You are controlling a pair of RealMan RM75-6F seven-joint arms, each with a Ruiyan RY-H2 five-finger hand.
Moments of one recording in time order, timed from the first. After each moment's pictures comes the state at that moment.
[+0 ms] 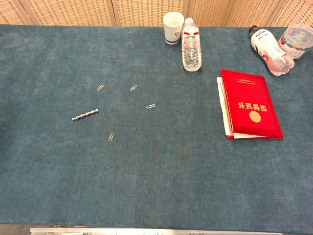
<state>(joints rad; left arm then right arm) -0.12 -1.20 -0.03 -1.55 1.46 1.42 0.11 0.10 -1.12 0.06 -1.61 -1.46 1.41 -0.10</state>
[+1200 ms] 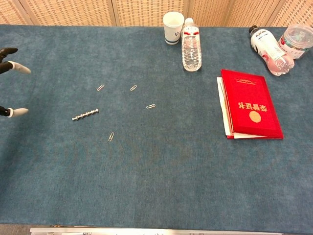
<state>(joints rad) -0.24 -1.30 -0.08 -1.62 1.42 1.28 0.19 0.10 -1.08 0.10 -1.60 -1.40 1.43 -0.01</state>
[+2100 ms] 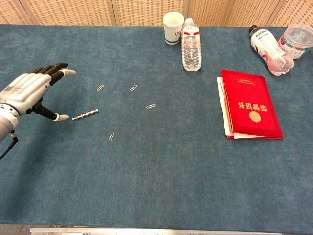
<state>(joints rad) -0.38 -1.49 -0.10 -1.52 1.29 1.13 0.33 0.08 -1.04 0.11 -1.63 -1.43 1.47 0.03</state>
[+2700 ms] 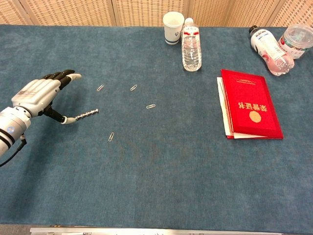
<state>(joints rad) -0.42 -1.58 -0.11 -1.43 1.21 1.08 0.34 0.07 -1.03 0.11 -1.64 -1.45 1.50 0.04</state>
